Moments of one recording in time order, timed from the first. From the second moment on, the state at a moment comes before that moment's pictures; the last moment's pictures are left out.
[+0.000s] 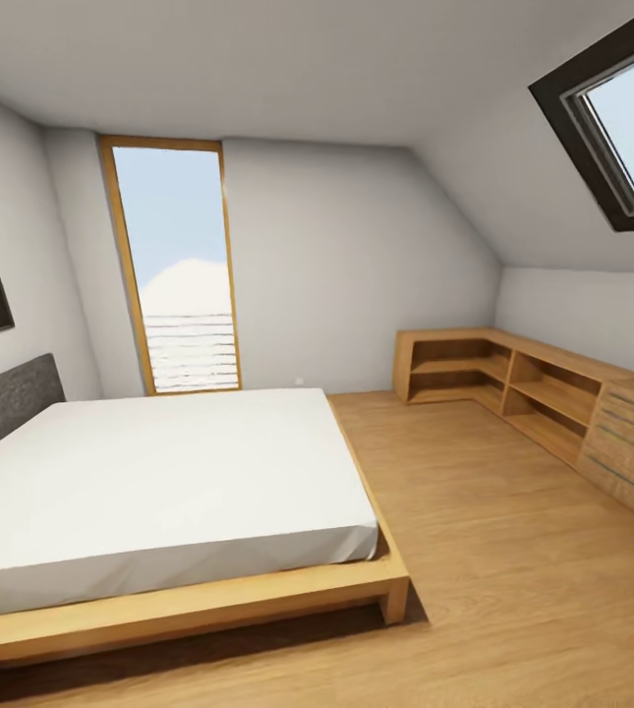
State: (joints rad) left arm 0.00 0.00 0.01 -0.27 0.06 -0.35 0.00; right arm -0.08 0.07 0.00 -0.24 0.08 -0.62 -0.02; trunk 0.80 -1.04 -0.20
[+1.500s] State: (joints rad) left arm 0.00 0.00 0.01 -0.27 0.06 -0.35 0.00; right arm -0.08 0.07 0.00 -0.24 0.08 -0.61 -0.01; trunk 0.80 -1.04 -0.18
